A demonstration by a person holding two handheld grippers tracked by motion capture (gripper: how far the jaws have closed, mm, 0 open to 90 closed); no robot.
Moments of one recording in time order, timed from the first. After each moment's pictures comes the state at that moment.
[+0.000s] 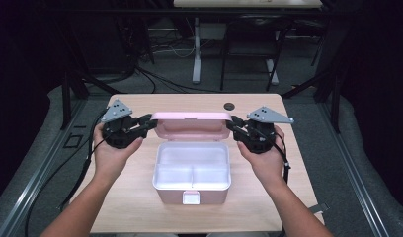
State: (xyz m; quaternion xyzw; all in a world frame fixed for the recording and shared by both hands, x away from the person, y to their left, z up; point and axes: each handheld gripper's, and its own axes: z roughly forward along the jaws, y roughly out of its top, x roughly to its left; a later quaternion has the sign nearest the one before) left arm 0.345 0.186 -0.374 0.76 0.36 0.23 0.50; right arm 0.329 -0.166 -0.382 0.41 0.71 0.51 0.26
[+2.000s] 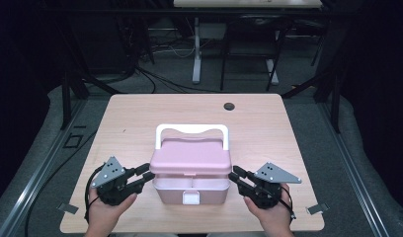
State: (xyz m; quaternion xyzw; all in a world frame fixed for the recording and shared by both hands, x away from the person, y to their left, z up) left arm 0.256 0.207 -0.463 0.76 0.33 0.19 0.52; right arm 0.241 -0.184 -0.467 0.39 0.73 0.53 0.20
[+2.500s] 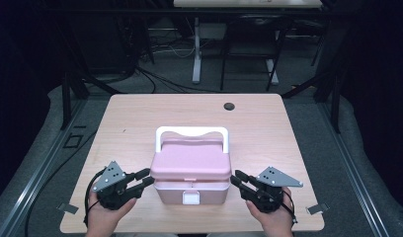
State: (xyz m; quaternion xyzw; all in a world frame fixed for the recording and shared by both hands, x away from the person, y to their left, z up) left arm 0.250 0.210 -0.471 0.77 0.34 0.18 0.51; right arm 0.236 -0.189 -0.476 0.40 0.73 0.53 0.19
